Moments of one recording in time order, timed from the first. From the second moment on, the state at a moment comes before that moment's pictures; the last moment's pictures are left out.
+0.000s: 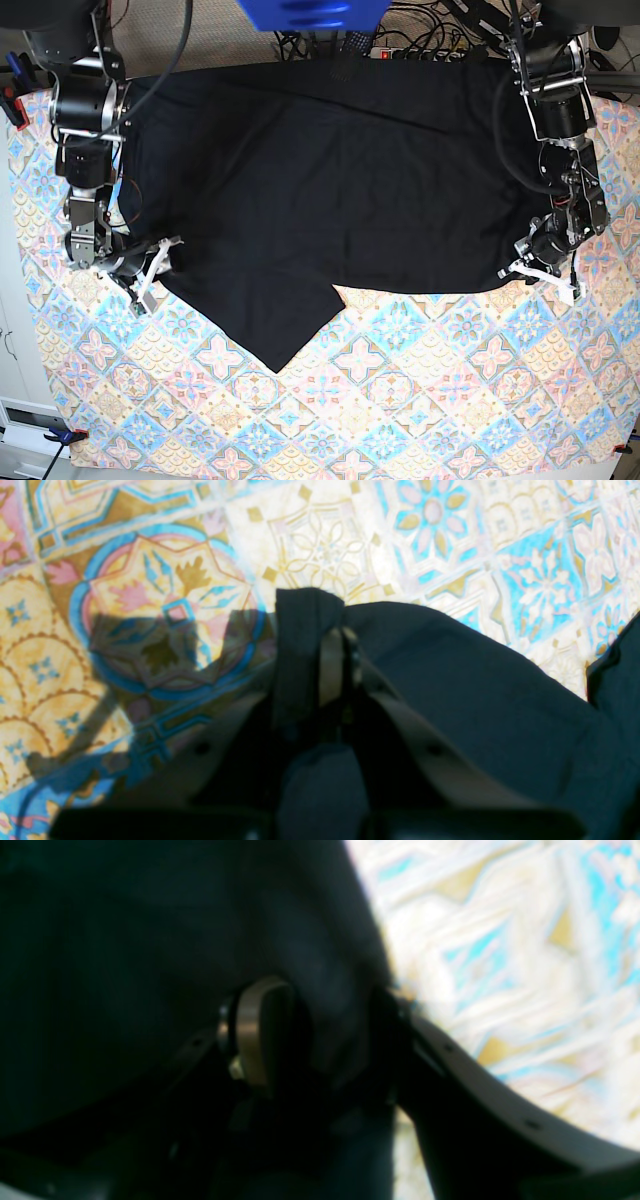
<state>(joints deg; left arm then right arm) -11.0 -19.1 -17.4 62.6 -32.1 -6.2 41.6 26.8 18.1 7.8 34.6 -3.7 41.2 -22.2</state>
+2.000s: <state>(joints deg) 9.2 -22.2 -17.3 85.8 -32.2 -6.3 41.2 -3.6 20.5 25.2 82.3 -3.2 41.5 -38.2</state>
